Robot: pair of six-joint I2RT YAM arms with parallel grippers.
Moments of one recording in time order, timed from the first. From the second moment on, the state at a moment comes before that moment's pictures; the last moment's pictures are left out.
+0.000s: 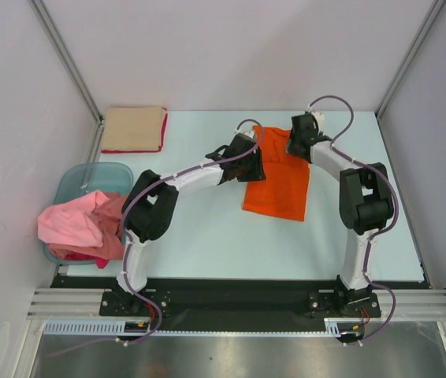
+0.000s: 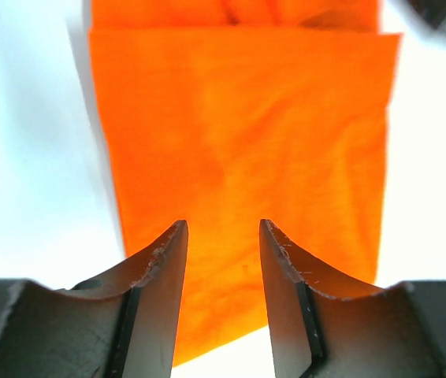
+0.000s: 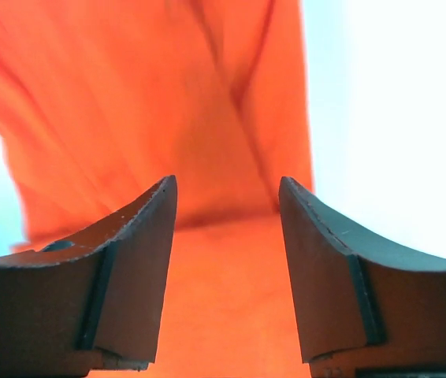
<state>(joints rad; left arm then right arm) -0.70 2.13 1.60 -0.25 0.06 -0.62 0.27 2.01 1.44 -0.24 0.35 0.46</state>
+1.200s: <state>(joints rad) -0.67 2.00 1.18 0.03 0.25 -0.66 0.08 1.47 0.56 -0.02 -0.39 0.64</state>
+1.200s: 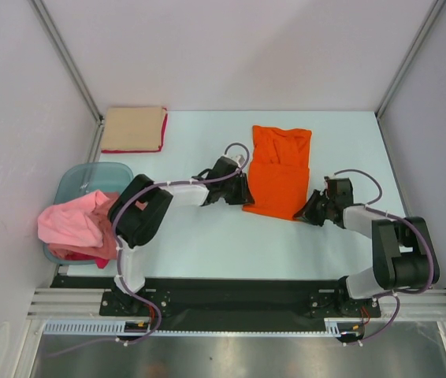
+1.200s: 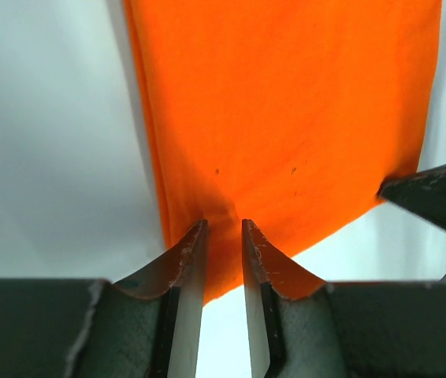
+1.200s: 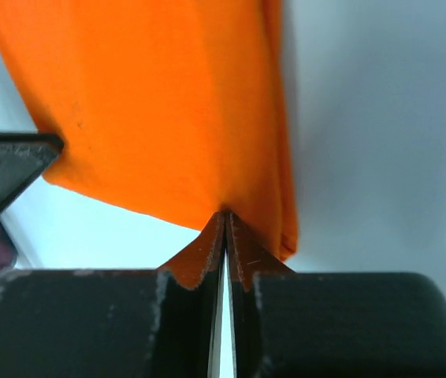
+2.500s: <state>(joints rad) -0.61 2.04 1.52 -0.15 0.09 -0.50 0.01 1.58 0.97 -0.22 -0.23 0.54</state>
